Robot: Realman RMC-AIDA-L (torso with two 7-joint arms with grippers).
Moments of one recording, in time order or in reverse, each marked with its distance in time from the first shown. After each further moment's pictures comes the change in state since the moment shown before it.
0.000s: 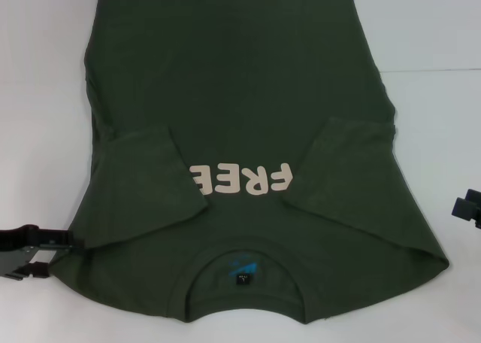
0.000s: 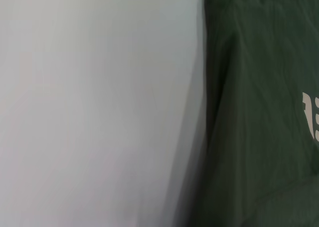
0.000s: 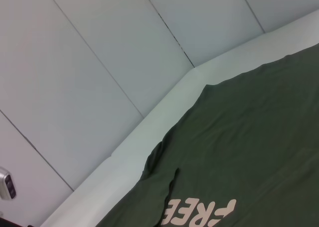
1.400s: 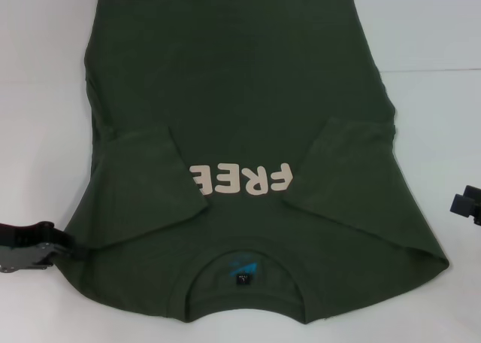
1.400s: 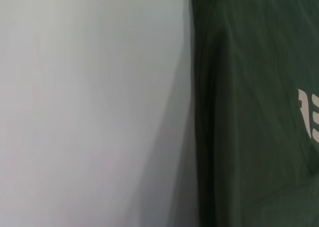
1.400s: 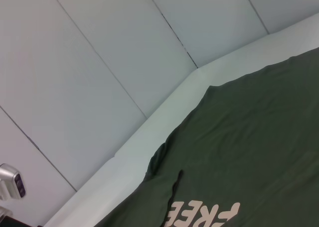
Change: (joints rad) left arm -0.027 -0.008 0.016 -0.040 0.002 -0.040 0.000; right arm 0.011 -0.003 0.000 0.003 0.000 -0.003 0.001
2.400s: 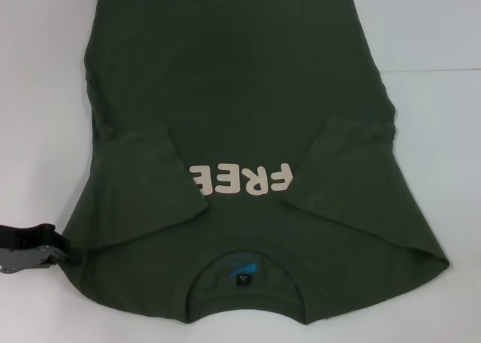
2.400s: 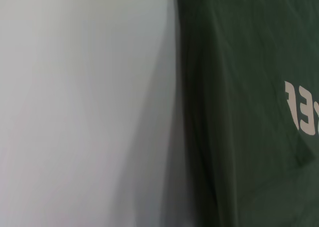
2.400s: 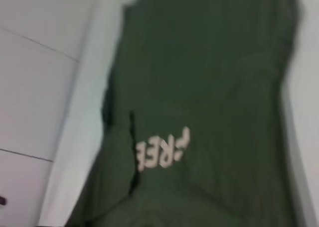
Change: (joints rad) left arm 0.002 0.002 -0.006 0.003 -0.007 0.030 0.038; right arm 0.142 -0.137 0.051 -0.183 -0.386 -0.111 0.841
